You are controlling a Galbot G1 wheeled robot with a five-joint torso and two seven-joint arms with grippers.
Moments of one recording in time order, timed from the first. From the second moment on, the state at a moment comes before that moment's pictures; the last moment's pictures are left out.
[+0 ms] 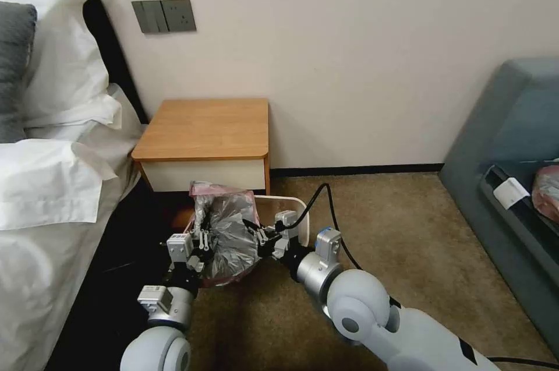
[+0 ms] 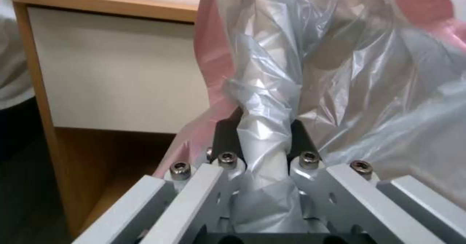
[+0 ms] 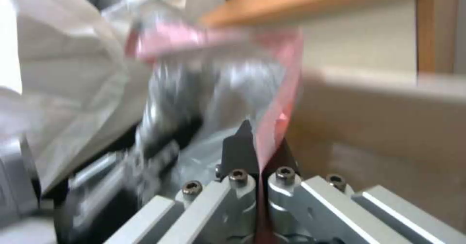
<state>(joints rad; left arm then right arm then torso) 1.62 -1.42 -0.52 -2.06 -0.24 -0.07 0.00 -0.95 1.06 -0.28 2.07 0.84 -0.28 0.27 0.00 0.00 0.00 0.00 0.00</state>
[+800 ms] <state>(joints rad) 1.62 -1.42 -0.52 -2.07 -0.25 -0.08 0.00 -0.89 0.98 -0.17 2.01 0.84 -0.26 0.25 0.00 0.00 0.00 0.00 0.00</state>
